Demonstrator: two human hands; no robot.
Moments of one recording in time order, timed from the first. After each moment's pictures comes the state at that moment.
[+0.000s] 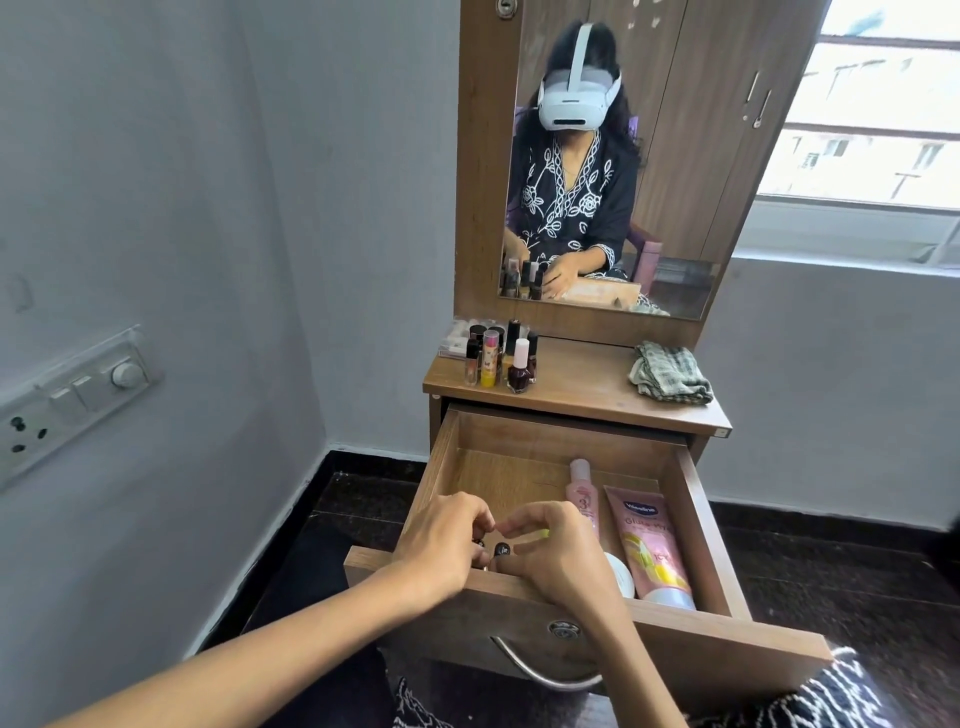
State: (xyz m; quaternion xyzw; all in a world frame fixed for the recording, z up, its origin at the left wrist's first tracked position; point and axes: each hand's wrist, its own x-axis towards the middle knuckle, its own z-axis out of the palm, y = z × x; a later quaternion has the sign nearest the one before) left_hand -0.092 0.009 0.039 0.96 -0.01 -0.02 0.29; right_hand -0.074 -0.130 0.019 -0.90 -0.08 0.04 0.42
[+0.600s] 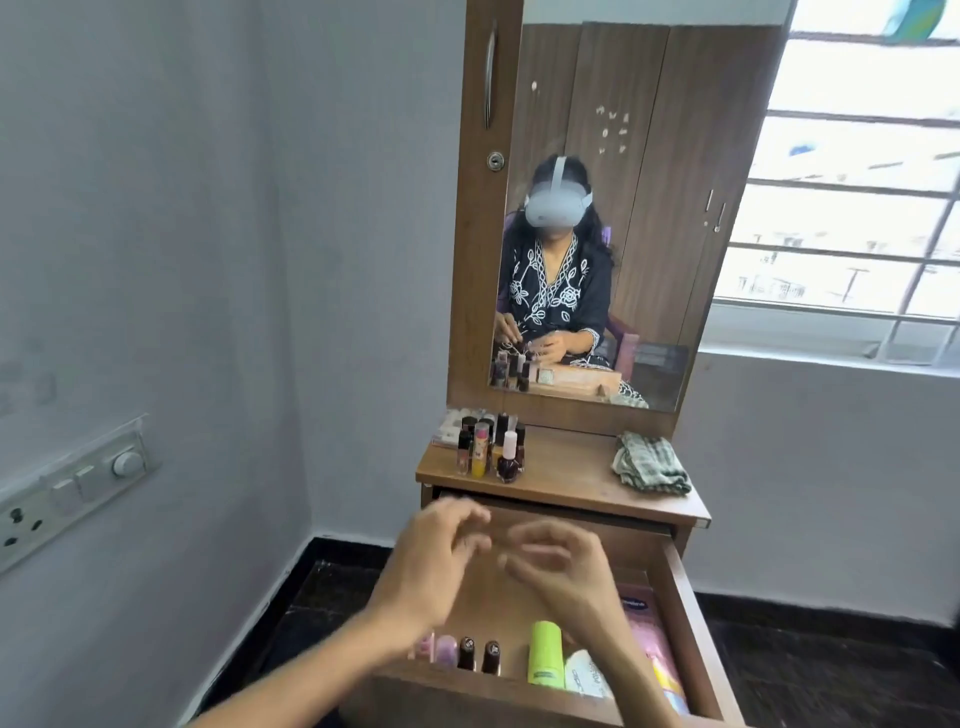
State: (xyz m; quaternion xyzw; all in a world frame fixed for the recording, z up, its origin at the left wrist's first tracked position) left_hand -0.076 0.016 0.087 0.90 -0.07 0.19 0.38; right_hand -0.056 -0.140 0.071 -0.82 -0.10 -0.04 0.56
